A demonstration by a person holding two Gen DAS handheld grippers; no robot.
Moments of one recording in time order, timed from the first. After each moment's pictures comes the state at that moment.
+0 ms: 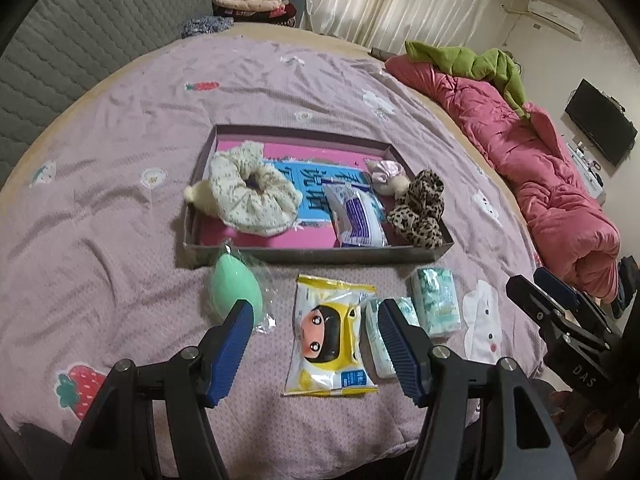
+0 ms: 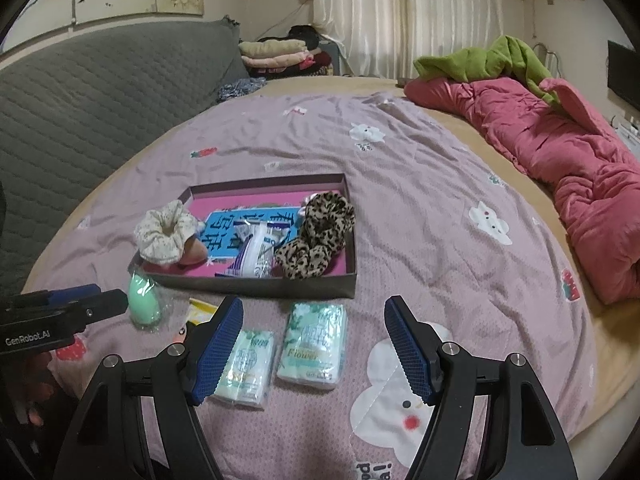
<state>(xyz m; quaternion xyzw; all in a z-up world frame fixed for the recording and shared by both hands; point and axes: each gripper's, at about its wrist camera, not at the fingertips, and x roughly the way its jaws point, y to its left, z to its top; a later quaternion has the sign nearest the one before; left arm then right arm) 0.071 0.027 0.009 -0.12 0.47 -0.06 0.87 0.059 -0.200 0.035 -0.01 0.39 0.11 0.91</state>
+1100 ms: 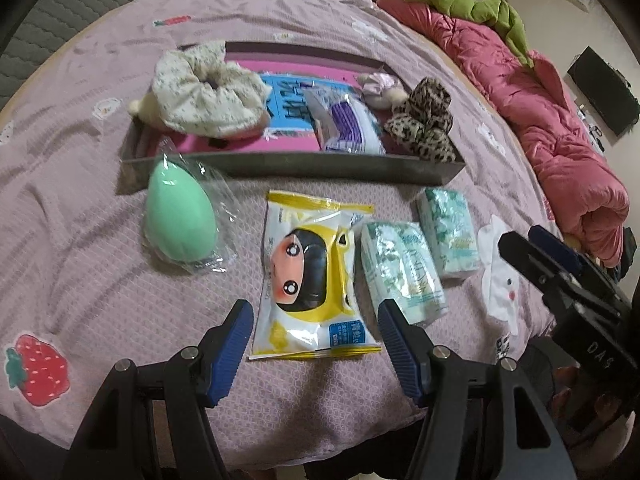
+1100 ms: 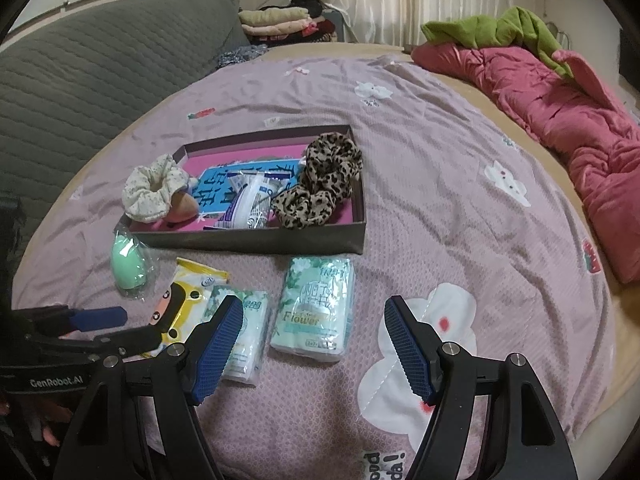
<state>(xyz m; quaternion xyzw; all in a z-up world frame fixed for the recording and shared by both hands) 0.077 -0.002 -0.055 -0.11 0.56 -0.09 0.82 0.071 -0.199 -0.011 -0.01 0.45 0.11 0.89</state>
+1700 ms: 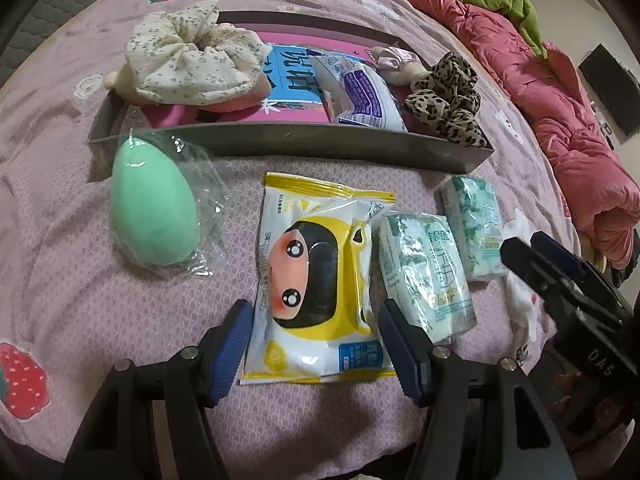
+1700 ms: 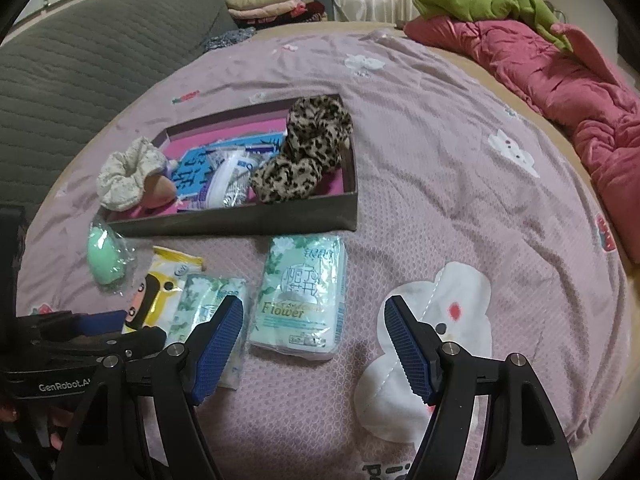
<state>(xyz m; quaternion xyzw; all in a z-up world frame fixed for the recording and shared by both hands) 0.095 -0.008 -0.082 -0.11 0.58 -0.09 0.80 0.089 -0.202 -0.043 0.00 0.48 0.10 0.87</state>
